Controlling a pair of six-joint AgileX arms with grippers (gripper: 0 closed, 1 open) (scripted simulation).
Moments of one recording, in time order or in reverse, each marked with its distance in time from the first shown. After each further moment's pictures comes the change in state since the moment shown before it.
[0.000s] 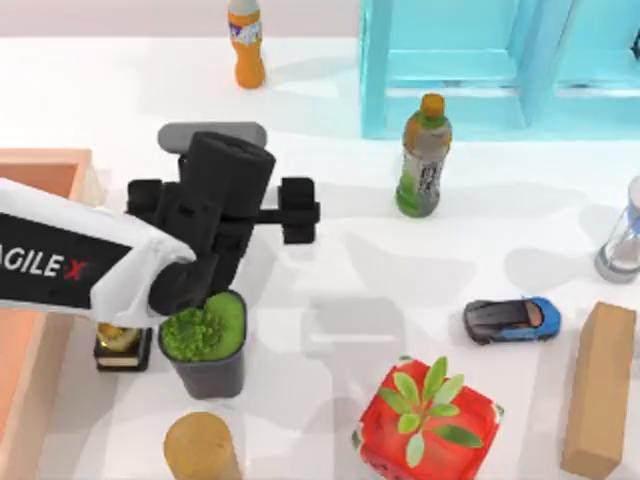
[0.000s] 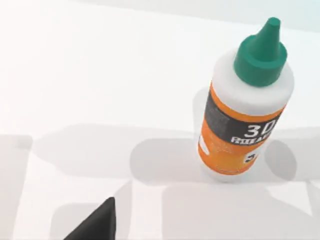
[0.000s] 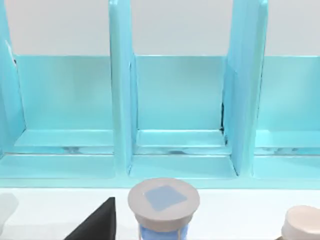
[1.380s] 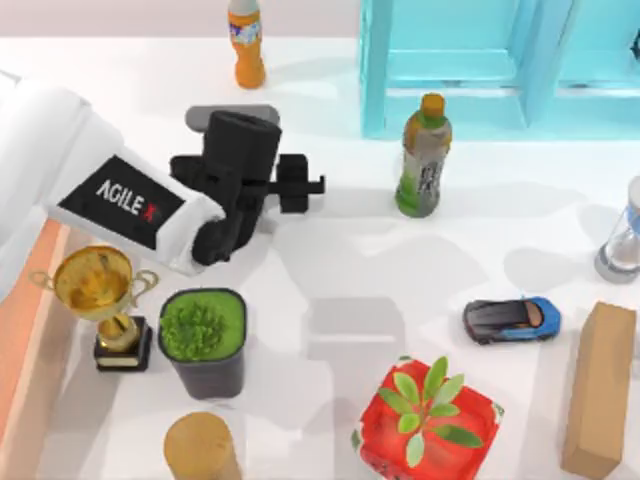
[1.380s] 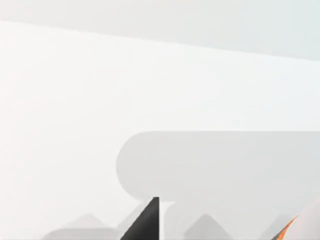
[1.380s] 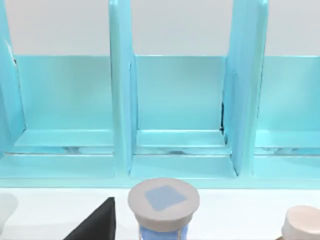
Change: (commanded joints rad) left arm 0.100 0.371 0.287 0.114 0.086 0.070; right arm 0.000 0.000 0.000 0.000 0.000 0.000
